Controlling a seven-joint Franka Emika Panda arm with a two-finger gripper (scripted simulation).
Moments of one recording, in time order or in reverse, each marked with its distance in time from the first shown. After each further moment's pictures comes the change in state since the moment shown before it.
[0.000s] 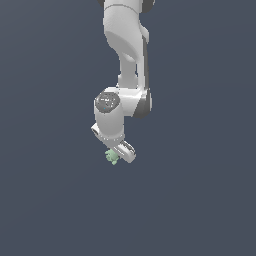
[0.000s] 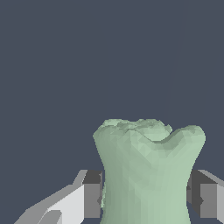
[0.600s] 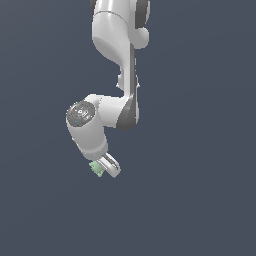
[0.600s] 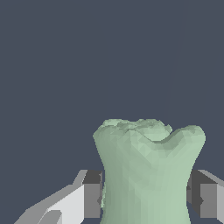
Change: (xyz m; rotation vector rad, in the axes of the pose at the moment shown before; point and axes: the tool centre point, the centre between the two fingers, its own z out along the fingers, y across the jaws) arm 0.080 0.005 -0.013 -0.001 0.000 -0.001
